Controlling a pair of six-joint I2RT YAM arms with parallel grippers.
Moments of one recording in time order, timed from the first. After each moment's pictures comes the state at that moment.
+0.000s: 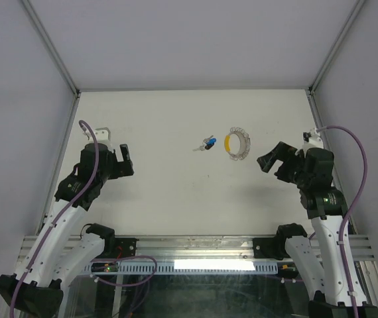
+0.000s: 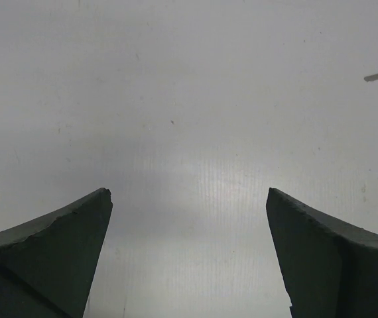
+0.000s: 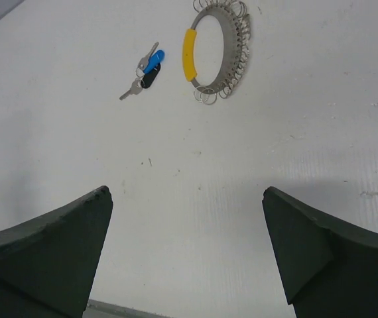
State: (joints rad) left arm -0.31 0.76 0.80 -0.68 -0.23 -0.32; right arm 0.05 0.62 0.78 -0.72 -0.19 0.47
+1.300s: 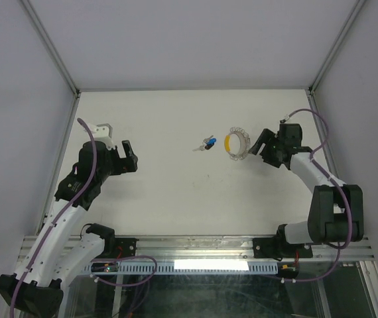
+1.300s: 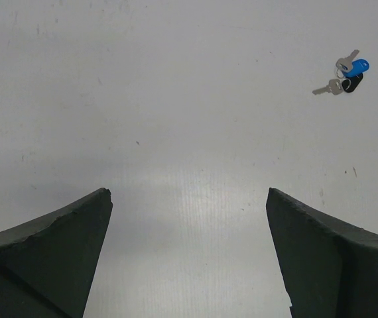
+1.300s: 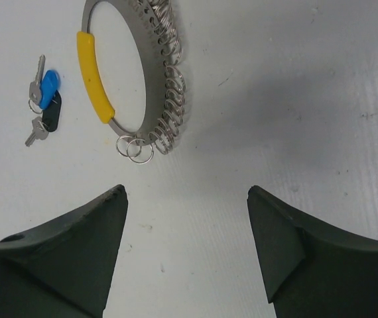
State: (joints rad) left arm -0.30 0.76 0.80 -0.58 -0.14 -0.34; right arm 0.04 1.36 0.79 -0.30 -0.18 0.52
